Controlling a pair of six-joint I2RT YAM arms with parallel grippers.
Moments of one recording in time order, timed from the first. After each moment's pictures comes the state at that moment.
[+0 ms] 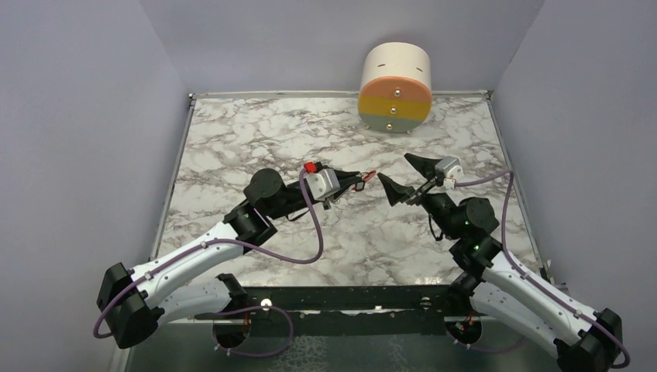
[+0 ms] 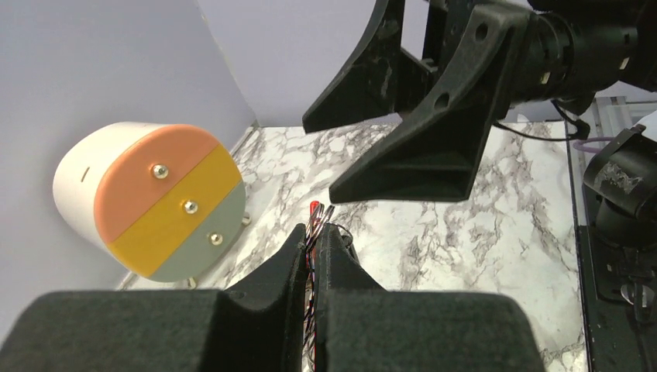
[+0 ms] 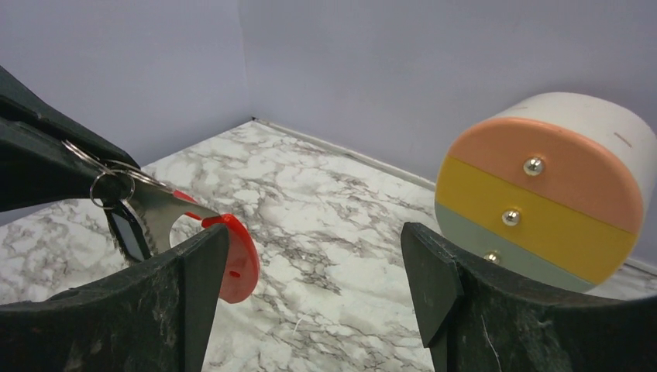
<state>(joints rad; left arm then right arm) -0.87 1.03 0.79 0.39 0.34 0.23 0.69 0.69 0.45 0.52 0.02 -0.05</state>
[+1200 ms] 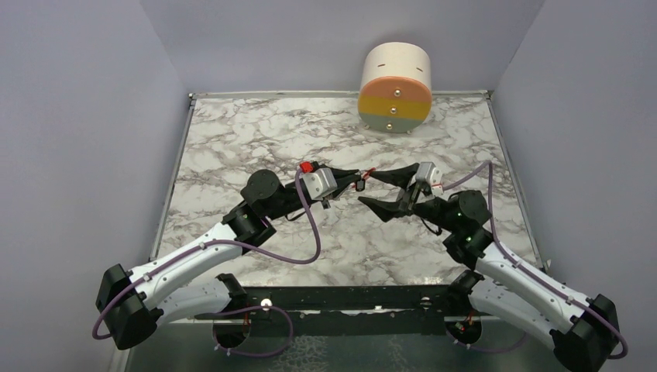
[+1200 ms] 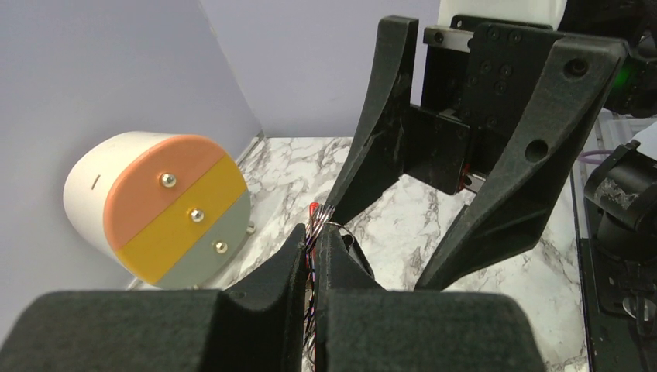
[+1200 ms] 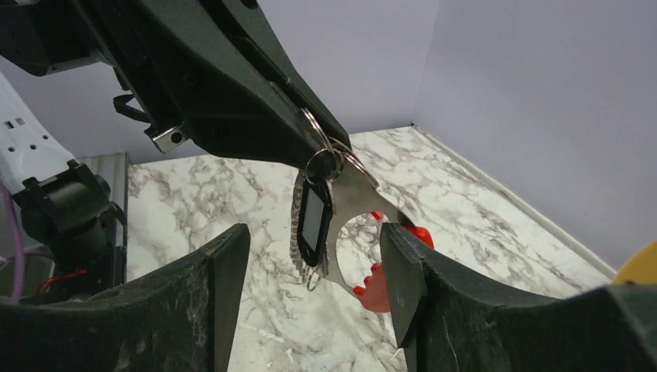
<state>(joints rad) -0.87 1.01 0.78 0.40 0.34 0.21 0.68 0.77 0.49 0.57 -0.46 0.00</state>
